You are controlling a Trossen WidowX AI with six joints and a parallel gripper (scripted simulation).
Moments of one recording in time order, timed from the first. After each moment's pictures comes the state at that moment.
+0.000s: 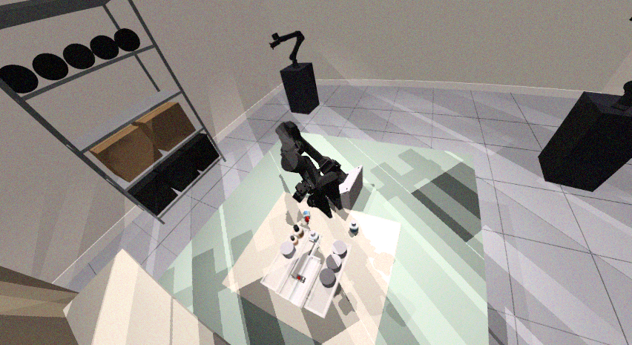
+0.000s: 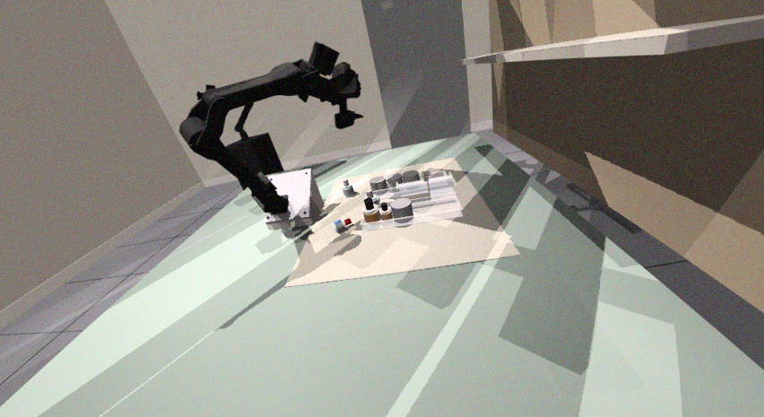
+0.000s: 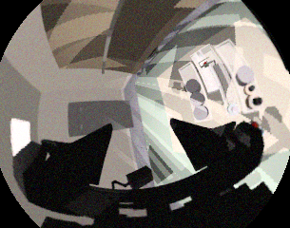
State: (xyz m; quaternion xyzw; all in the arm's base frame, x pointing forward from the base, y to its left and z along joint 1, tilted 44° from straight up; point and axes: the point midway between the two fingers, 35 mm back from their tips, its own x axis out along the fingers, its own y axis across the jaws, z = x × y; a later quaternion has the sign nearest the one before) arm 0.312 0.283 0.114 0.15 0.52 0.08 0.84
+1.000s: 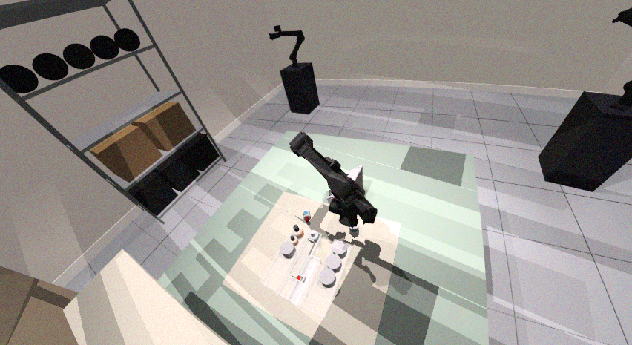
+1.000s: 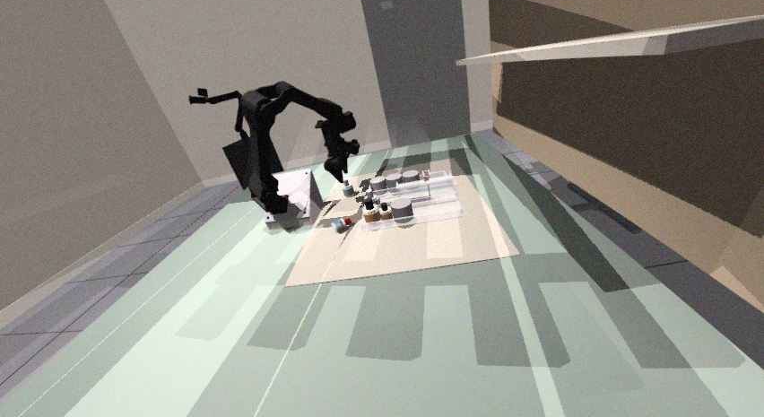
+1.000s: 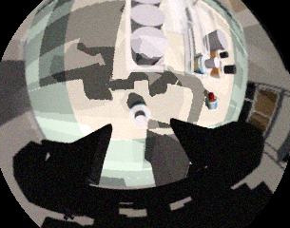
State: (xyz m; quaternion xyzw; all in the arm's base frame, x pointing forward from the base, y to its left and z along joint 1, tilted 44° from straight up) arm 0.205 0.141 -0.067 -0.29 0.66 -0.22 0.66
